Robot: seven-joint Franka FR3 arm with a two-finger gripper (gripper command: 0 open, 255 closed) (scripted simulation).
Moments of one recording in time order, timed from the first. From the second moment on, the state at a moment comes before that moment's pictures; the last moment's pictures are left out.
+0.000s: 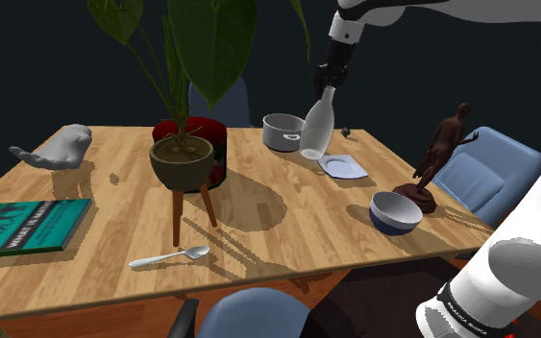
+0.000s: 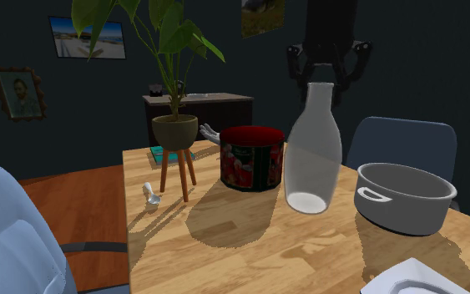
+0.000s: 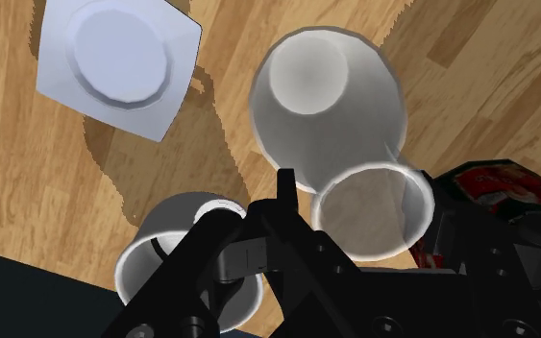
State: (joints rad) arm -0.09 0.05 -0.10 -1.65 0.05 1.78 -0.15
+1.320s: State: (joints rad) arm -0.10 0.14 -0.10 -1.25 0.06 1.48 -0.14
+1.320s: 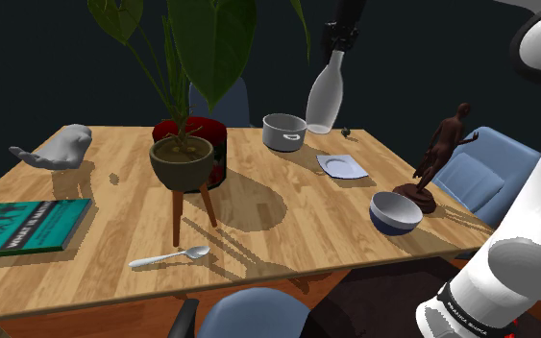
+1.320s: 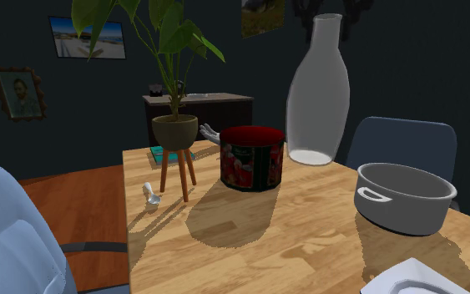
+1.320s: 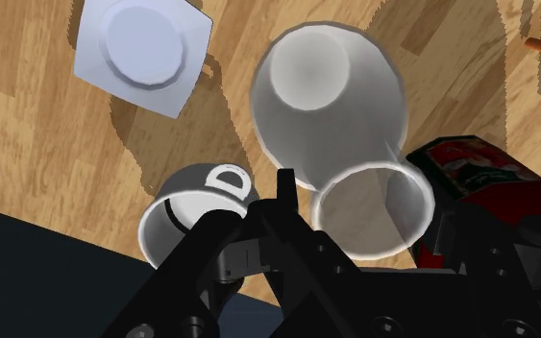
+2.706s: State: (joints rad) arm 0.02 0.12 -0.04 -1.08 0.03 1.30 0.05
